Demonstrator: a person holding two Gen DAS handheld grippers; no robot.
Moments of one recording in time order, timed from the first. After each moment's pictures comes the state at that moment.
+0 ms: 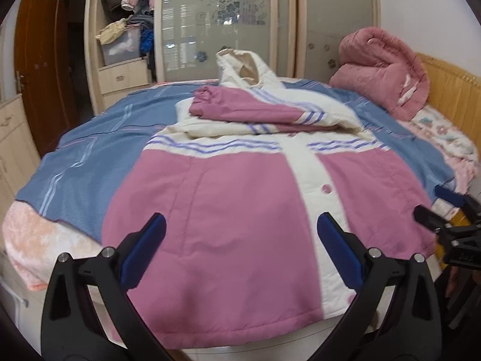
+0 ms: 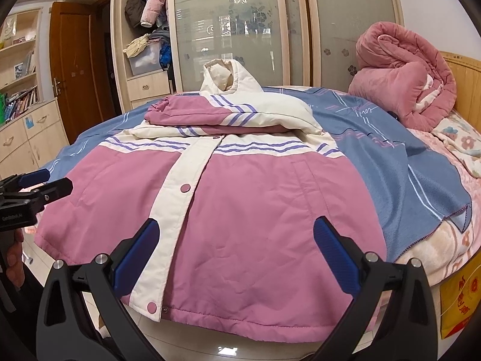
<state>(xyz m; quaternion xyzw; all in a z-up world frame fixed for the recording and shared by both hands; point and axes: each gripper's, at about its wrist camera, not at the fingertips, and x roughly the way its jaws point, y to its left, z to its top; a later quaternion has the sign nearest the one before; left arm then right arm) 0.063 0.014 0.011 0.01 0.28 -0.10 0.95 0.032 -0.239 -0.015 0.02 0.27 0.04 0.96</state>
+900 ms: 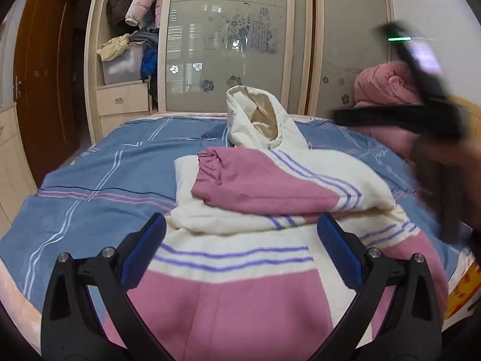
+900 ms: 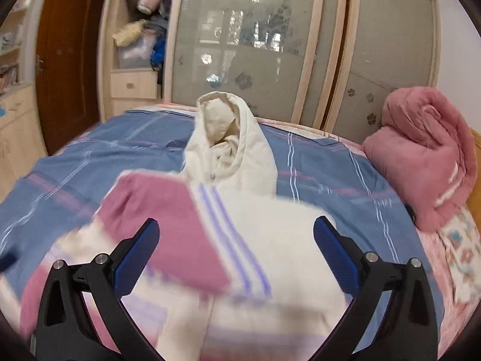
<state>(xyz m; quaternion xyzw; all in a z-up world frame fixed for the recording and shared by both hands) 0.208 0.019 0.061 -0.02 0.23 -0.09 0.97 0.367 -0.158 0.116 -0.10 0.28 -0.01 0.95</state>
